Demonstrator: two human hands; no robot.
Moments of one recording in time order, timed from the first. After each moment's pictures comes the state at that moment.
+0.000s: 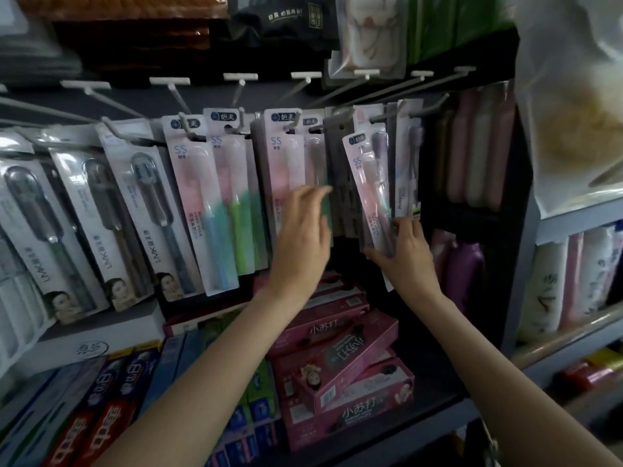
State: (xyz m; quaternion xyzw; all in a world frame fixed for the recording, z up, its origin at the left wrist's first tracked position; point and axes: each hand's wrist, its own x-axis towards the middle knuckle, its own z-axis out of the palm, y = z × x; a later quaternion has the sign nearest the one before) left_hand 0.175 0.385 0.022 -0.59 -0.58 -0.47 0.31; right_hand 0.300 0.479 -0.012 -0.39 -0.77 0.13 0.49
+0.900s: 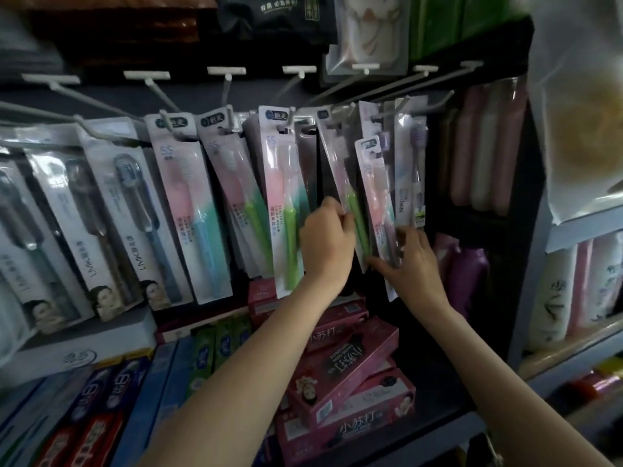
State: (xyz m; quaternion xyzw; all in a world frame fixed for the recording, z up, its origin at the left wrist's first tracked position) left_hand 0.198 0.433 0.030 -0.49 -0.67 -0.52 0.19; right_hand 0.303 0.497 -0.025 -0.36 -0.76 0.15 0.51
